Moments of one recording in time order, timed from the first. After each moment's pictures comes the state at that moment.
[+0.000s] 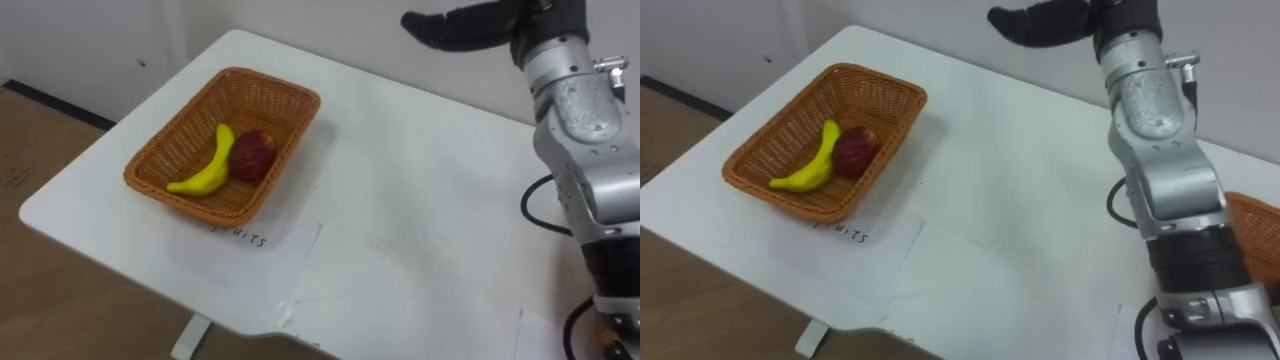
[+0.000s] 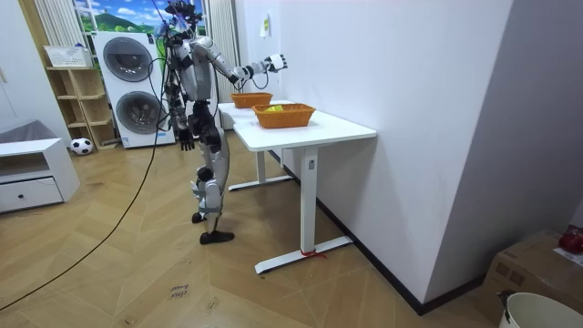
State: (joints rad) left arm 0.29 0.24 0.14 0.91 0.26 0.15 0.13; right arm -0.53 -0.47 0.02 0.06 0.25 0.07 -0.14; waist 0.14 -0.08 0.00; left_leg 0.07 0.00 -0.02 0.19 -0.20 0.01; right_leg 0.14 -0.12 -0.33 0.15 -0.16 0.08
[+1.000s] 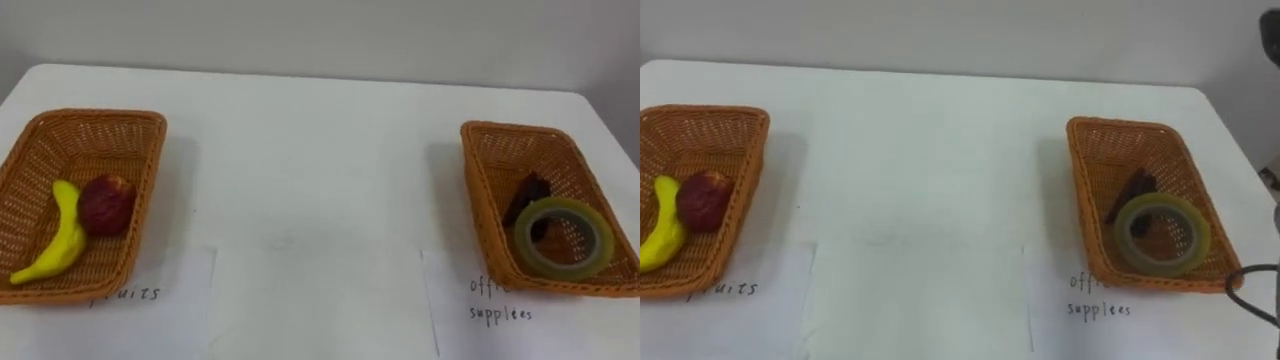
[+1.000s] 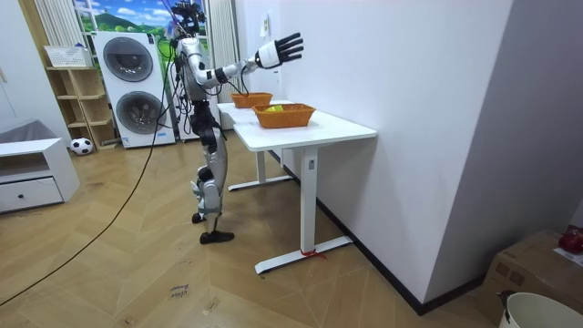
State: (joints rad) left arm 0.28 0.23 0.17 0.89 0.21 0.07 0.19; right arm -0.11 -0.58 -0.45 0.05 0.43 0.03 -0.44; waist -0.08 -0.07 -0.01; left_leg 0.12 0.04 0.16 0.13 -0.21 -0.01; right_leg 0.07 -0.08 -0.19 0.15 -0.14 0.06
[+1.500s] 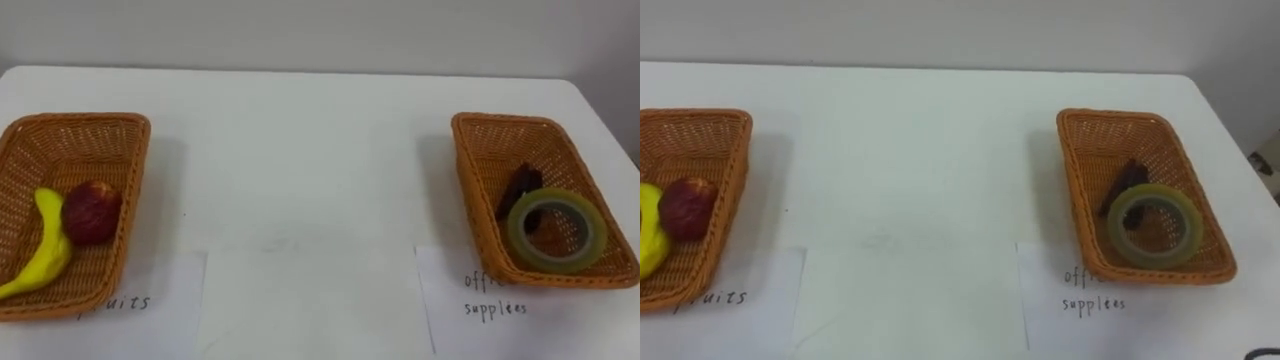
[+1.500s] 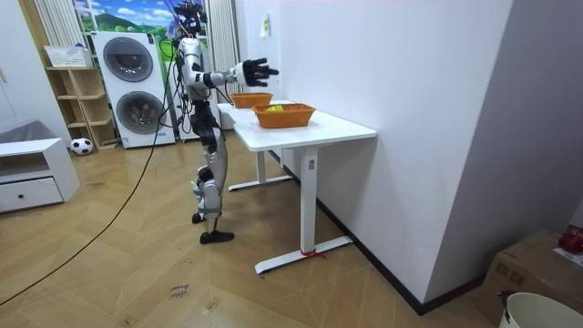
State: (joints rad) left arm 0.30 0.23 0.20 0.90 0.19 0.07 0.22; right arm 0.03 -0.55 -0.62 0.21 0.59 -0.01 -0.70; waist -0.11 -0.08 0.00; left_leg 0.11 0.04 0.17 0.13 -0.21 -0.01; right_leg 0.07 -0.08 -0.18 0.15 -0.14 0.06
